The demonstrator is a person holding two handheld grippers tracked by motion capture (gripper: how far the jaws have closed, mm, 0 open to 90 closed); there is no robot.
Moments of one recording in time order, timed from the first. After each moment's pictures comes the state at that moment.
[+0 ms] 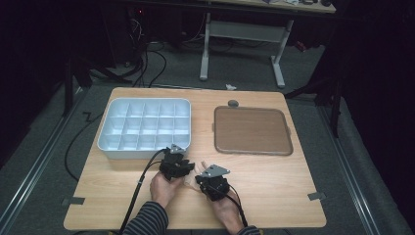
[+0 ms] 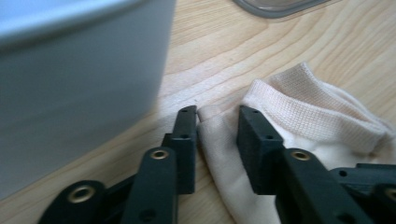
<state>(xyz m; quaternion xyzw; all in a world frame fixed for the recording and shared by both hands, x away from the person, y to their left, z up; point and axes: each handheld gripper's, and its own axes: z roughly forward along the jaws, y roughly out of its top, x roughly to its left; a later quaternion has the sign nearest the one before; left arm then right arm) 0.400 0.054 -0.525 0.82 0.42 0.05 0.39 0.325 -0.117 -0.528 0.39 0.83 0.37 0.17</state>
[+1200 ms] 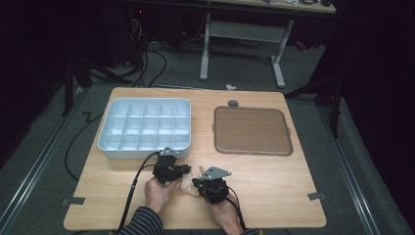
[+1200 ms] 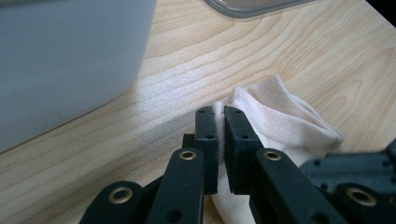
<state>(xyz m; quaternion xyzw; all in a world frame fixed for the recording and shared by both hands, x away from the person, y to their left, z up) 0.385 0.075 -0.518 0.81 0.42 0.00 0.42 0.316 -0.114 -0.517 0.39 0.82 0.40 0.14</state>
